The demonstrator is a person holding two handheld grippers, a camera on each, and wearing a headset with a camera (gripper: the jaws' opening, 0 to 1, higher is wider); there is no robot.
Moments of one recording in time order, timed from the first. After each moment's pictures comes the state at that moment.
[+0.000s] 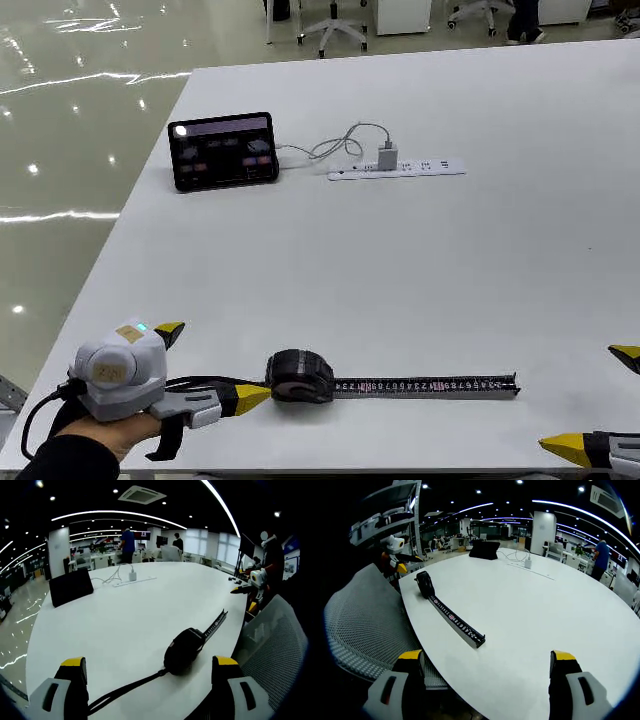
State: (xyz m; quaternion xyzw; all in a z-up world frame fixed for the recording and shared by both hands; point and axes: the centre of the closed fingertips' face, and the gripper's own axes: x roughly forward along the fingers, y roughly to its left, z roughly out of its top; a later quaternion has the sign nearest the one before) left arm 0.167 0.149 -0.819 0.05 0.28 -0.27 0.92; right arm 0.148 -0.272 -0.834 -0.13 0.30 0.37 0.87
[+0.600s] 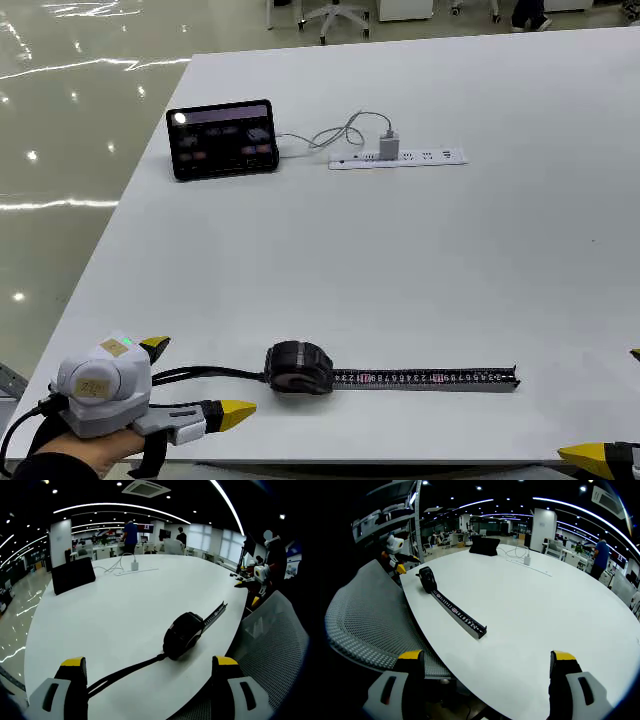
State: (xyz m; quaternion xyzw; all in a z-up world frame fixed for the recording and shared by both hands) left arm 0.149 0.159 -0.835 0.04 0.31 -0.26 0.91; right arm 0.133 -0.281 -0.832 -0.15 0.31 0.37 0.86
